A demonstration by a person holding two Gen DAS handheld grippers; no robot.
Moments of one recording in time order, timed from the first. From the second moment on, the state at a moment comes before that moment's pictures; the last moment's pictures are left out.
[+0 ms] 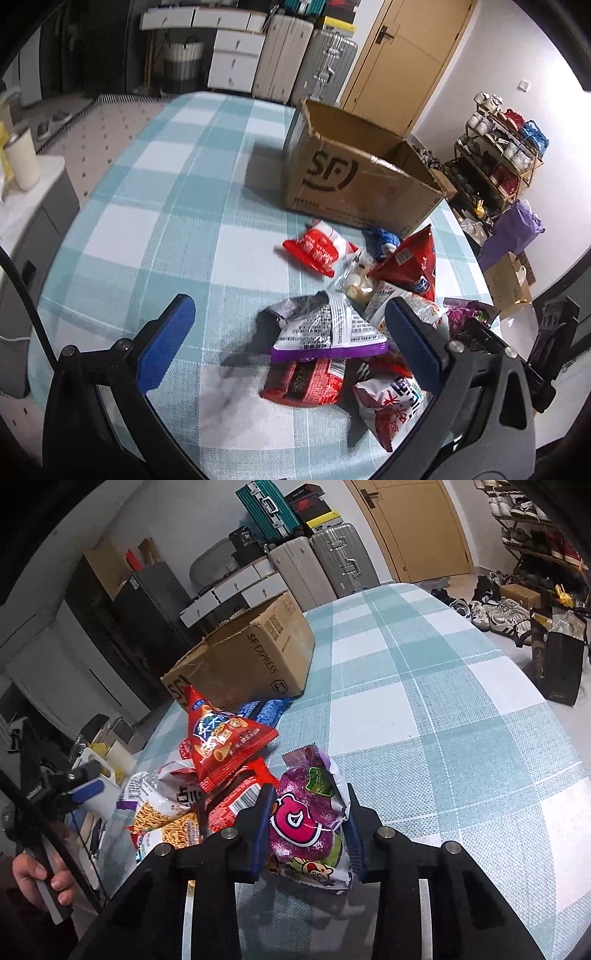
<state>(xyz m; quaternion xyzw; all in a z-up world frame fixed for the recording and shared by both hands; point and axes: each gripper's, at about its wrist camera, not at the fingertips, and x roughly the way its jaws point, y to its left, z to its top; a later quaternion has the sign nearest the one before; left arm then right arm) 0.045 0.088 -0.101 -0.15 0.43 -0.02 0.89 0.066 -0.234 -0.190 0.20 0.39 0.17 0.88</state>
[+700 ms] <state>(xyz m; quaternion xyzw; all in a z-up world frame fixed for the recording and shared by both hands) 0.094 0.070 -0.163 -0.22 0.53 -0.07 0.82 0.061 -0.237 -0.196 0.21 0.38 0.18 0.88</state>
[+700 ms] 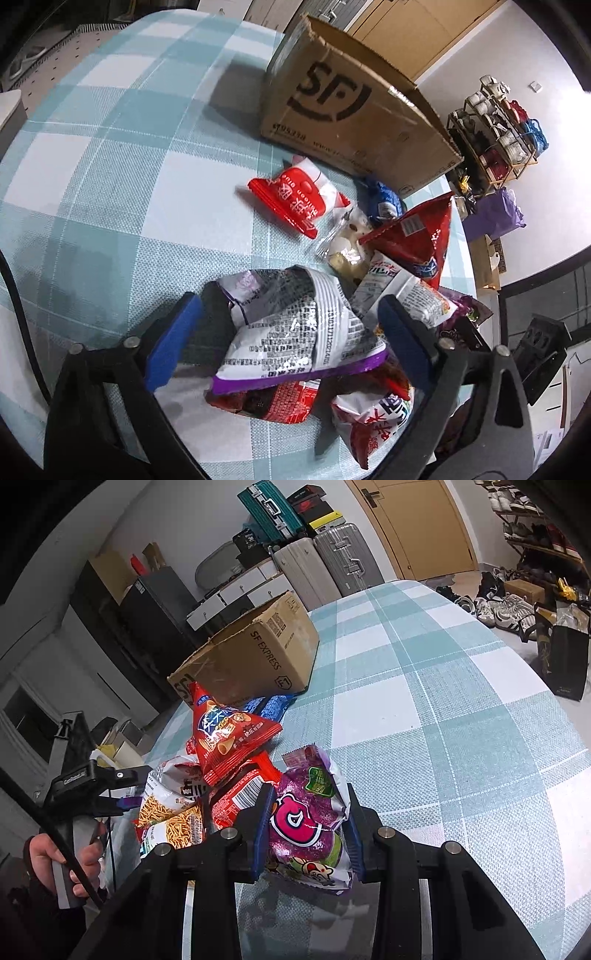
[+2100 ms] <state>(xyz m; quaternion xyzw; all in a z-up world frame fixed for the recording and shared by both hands) 0.083 0.112 -0.090 -0.23 0.43 -0.17 0.86 0.083 -0.220 -0.129 0.20 0.33 0.21 0.90</state>
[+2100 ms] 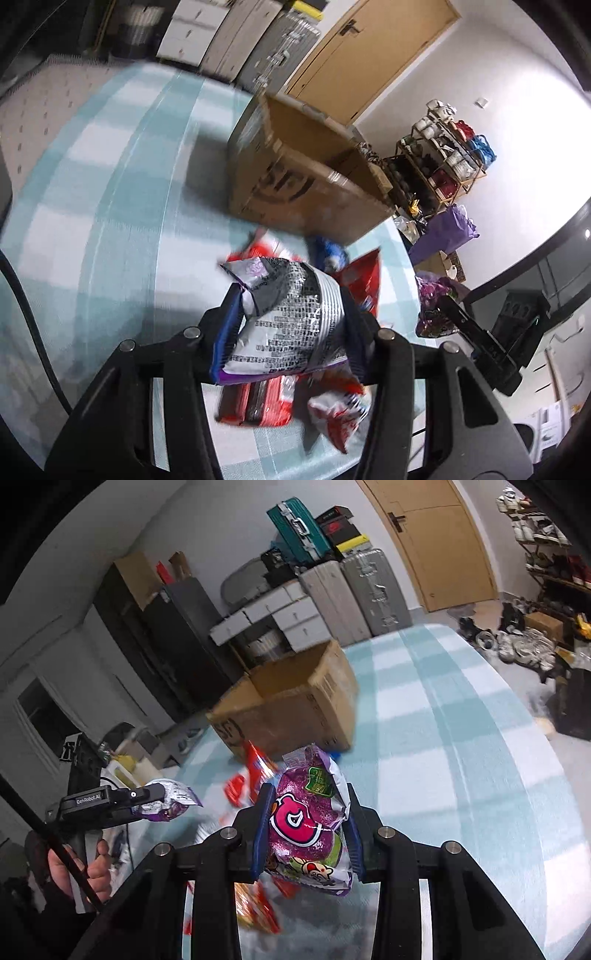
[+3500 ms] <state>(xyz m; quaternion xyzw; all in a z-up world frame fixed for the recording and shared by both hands) 0.323 0.043 -0.050 -0.13 0.45 -0.16 0.87 0.317 -0.127 -0.063 0.14 0.36 0.23 0.89</state>
